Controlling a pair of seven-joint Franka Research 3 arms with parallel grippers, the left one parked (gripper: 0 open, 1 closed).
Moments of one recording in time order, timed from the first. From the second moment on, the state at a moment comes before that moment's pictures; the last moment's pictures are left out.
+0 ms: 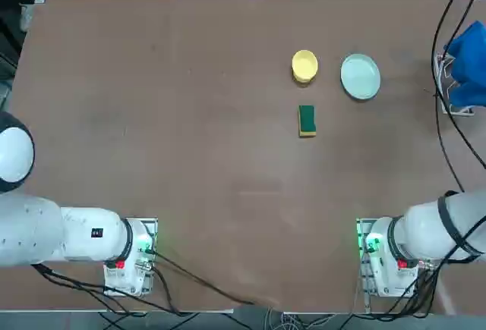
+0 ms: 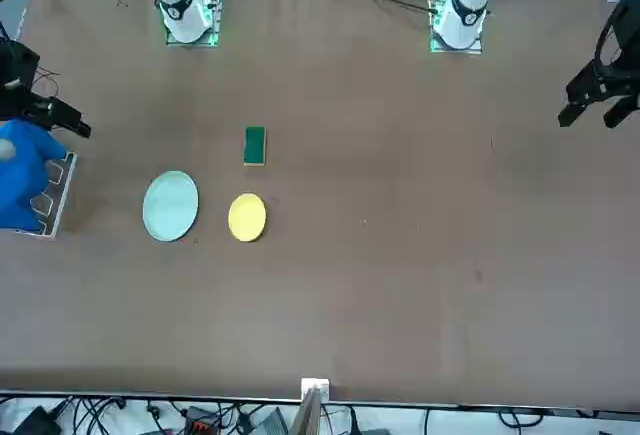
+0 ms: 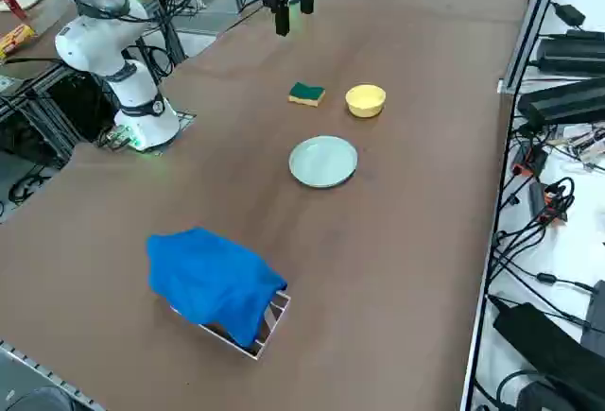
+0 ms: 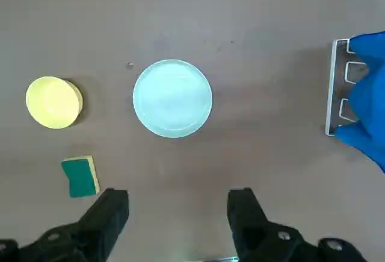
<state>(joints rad) -0.04 0.11 0.01 -1.49 0.00 1.48 0.12</state>
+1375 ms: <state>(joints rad) 0.04 0.08 0.03 -1.77 0.04 1.70 0.12</state>
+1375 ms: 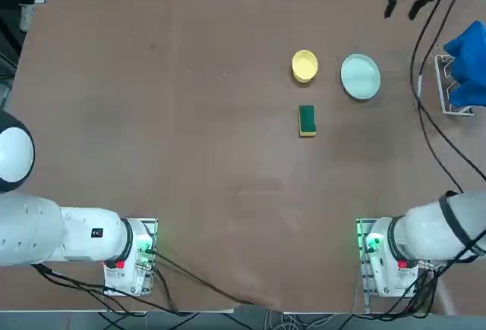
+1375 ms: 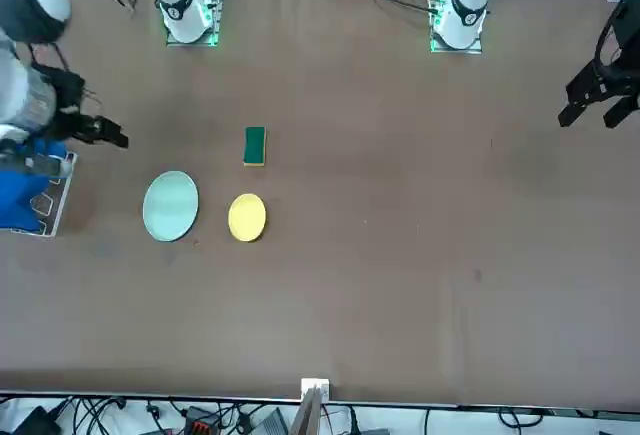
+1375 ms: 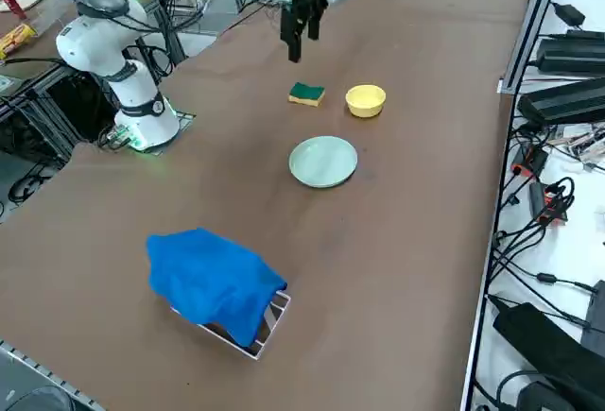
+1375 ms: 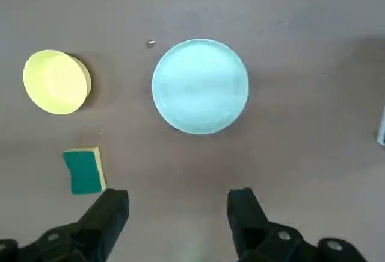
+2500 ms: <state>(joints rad) 0.34 0.12 0.04 -2.09 0.04 2.15 0.51</state>
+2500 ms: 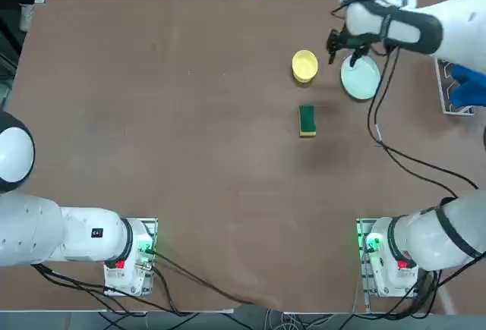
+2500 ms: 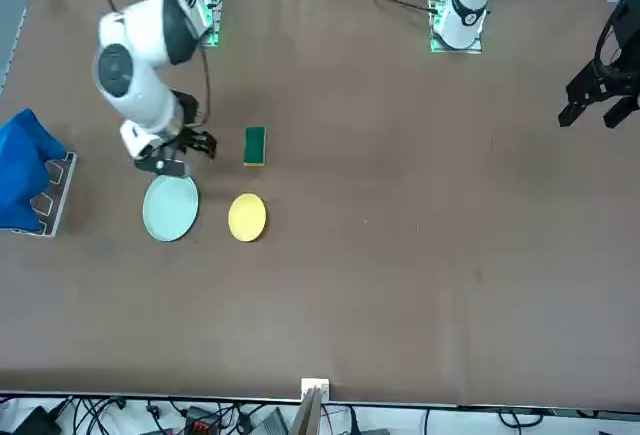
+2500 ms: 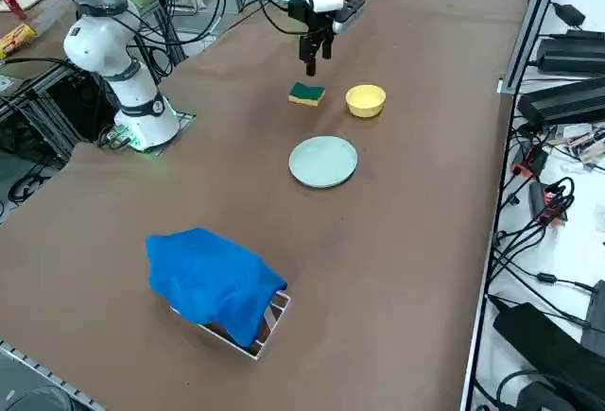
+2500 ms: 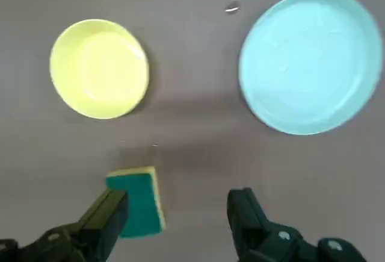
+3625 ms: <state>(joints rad) 0.55 0.34 0.04 -2.17 0.04 2.49 0.76</state>
